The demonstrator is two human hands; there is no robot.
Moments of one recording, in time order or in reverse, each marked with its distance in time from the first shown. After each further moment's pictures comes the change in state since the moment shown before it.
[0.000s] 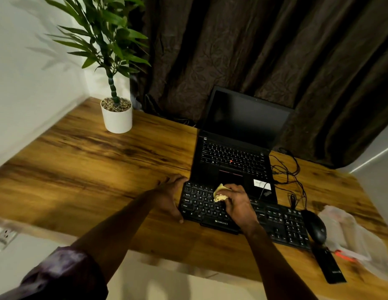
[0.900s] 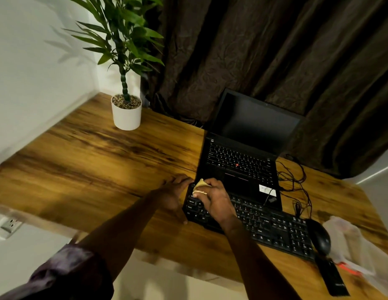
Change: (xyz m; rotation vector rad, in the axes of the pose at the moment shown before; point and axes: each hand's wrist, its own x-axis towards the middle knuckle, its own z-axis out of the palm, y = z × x) left_hand 0.002 -0.004 0.005 0.004 0.029 0.019; right_hand 0.034 -0.066 0.028 0.084 -0.086 -0.081
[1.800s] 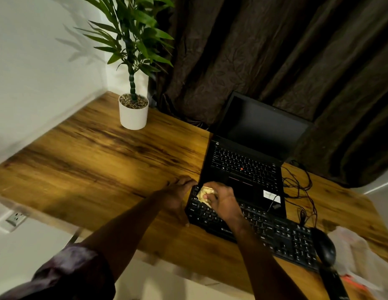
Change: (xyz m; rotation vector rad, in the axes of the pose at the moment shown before) left_hand -0.001 0.001 -0.001 -0.088 0.043 -0.001; right_hand 0.009 0.006 -0.012 0.162 -0.046 0.105
